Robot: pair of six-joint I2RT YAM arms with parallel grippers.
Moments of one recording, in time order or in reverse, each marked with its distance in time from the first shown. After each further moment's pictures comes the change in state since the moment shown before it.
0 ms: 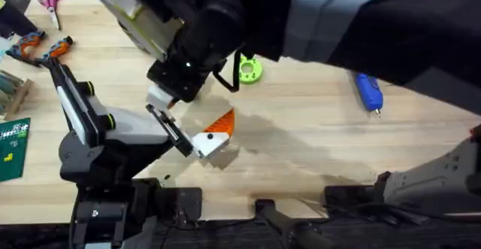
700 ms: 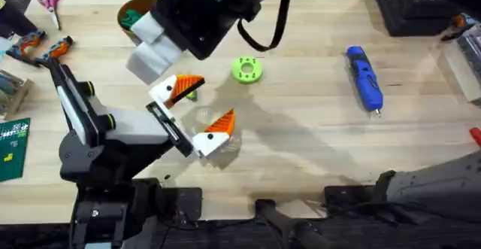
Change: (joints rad) left arm 0.000 0.000 0.000 0.000 -0.003 0.000; right arm -0.086 -0.084 0.164 -0.131 -0.037 -0.002
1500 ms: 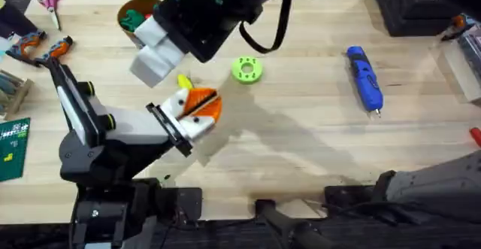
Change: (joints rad) left arm 0.000 0.000 0.000 0.000 0.000 0.000; right arm 0.000 0.000 0.000 -0.021 0.000 0.000
